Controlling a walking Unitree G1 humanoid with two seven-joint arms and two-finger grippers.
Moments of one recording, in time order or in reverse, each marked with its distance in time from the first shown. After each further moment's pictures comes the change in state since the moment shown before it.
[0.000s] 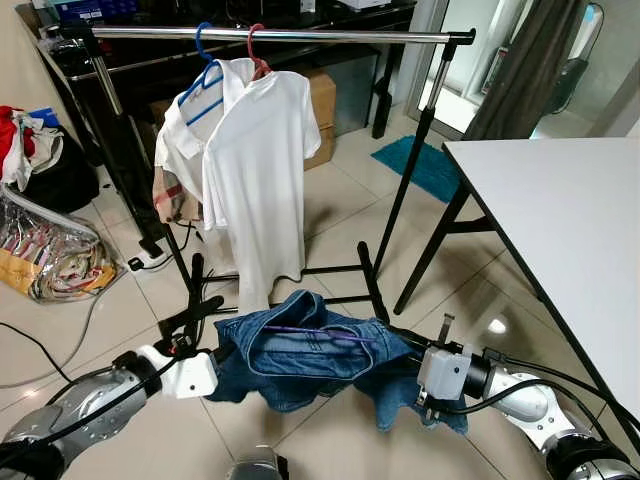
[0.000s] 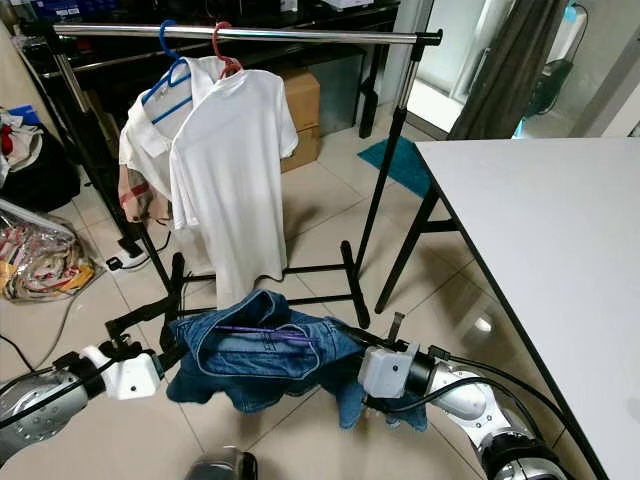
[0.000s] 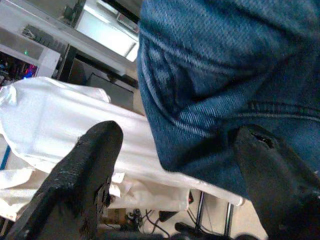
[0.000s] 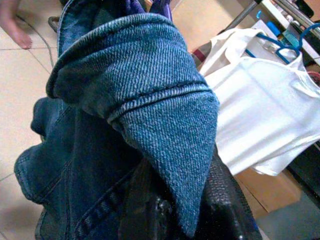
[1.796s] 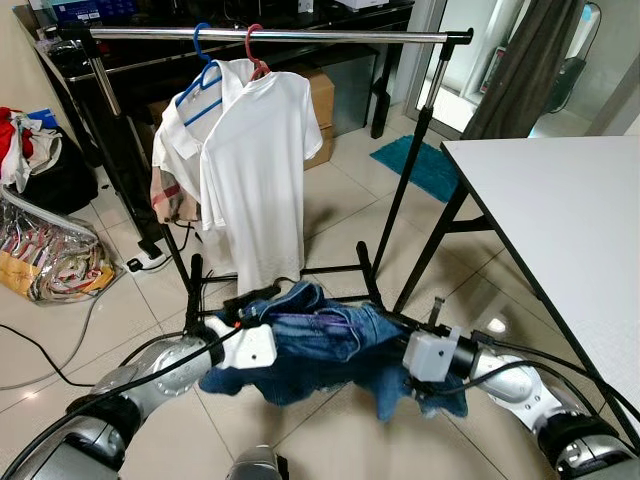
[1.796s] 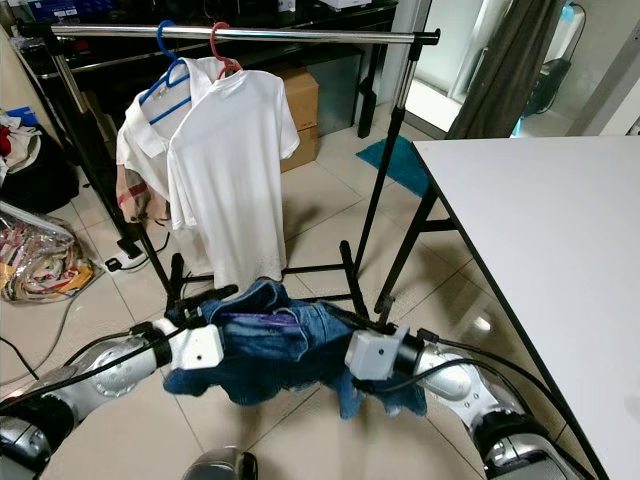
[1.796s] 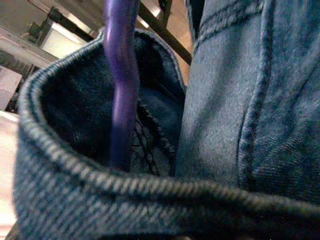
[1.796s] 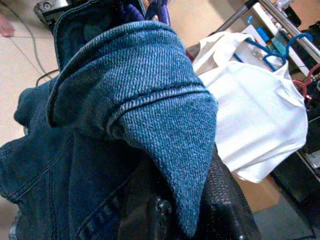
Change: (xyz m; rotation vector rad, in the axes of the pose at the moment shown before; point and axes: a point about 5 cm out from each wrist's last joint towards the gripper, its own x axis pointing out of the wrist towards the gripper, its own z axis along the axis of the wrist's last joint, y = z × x) left arm 0.072 -0.001 0.038 -0.074 -0.093 -0.127; right arm 0.023 -0.014 0.004 -0.060 -0.004 -0.029
